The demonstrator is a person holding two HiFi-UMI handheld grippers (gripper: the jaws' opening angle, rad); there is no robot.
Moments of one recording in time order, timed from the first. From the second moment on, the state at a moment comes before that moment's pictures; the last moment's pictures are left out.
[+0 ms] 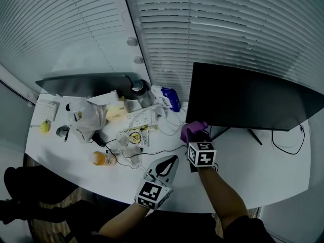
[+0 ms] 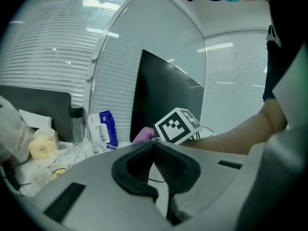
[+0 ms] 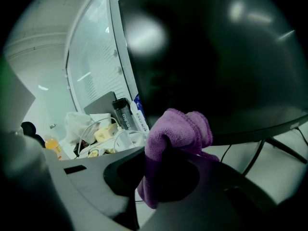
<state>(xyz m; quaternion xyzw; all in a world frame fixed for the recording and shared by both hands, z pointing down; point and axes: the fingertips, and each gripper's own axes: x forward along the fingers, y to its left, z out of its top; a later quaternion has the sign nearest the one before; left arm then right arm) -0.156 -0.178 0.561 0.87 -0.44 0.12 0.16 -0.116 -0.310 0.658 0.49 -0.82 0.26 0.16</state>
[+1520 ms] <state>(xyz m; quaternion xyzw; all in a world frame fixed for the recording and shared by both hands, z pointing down) -0.191 -0.180 0.555 0.88 -0.43 0.12 0.14 -0.140 -0.321 0.644 0.51 -0.81 0.26 0.13</state>
